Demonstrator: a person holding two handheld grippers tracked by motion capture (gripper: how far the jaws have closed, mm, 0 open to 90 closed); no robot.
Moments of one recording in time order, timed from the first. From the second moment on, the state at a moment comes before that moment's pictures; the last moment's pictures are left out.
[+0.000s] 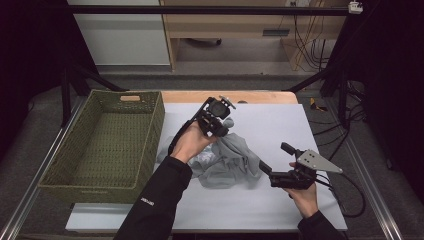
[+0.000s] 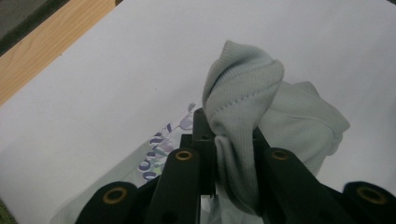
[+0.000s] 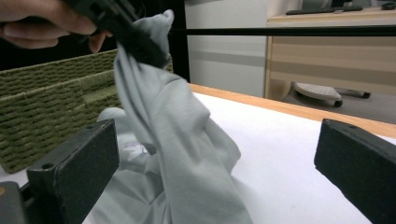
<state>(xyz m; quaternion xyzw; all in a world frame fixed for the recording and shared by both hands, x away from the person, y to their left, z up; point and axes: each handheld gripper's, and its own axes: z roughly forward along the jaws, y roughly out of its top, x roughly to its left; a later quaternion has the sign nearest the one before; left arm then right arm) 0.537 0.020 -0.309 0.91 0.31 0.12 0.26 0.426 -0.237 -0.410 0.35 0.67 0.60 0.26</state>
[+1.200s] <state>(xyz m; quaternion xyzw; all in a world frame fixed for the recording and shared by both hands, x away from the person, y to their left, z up) 0.498 0.054 -0.324 0.82 0.32 0.16 0.45 0.425 -0.255 -0.419 0.37 0.66 0.60 0.26</state>
